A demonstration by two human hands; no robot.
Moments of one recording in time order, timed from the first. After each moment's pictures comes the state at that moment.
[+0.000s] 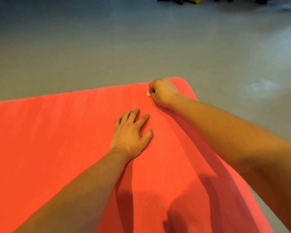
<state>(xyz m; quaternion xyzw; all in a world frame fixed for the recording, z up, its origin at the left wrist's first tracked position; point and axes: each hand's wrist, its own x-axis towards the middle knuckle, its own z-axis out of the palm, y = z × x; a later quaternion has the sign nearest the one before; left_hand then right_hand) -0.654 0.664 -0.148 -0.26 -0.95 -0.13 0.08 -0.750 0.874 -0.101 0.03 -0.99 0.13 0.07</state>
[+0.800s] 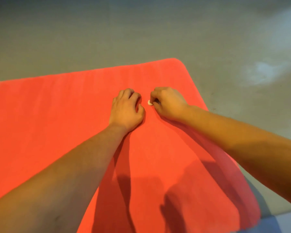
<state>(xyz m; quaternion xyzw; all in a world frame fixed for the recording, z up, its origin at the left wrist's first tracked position) -0.652 0.664 -0.147 -0.25 -0.94 -0.19 0.12 -0.618 0.860 -0.112 0.12 -0.98 0.15 0.09</state>
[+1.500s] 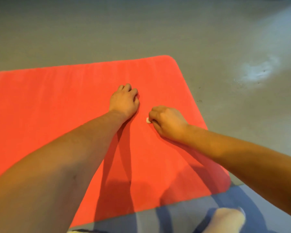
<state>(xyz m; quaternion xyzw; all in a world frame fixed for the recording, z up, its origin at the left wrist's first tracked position) -0.637 0.667 -0.134 -0.25 -0.96 -0.12 0.08 -0.500 0.845 -0.106 0.19 -0.97 0.11 0.07</state>
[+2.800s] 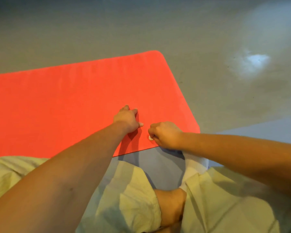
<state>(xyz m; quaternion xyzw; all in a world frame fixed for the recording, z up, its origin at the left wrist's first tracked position) -0.434 0.633 -0.068 -0.18 -0.96 -0.04 -0.19 -0.324 0.807 -0.091 0.20 -0.97 0.09 -0.06</state>
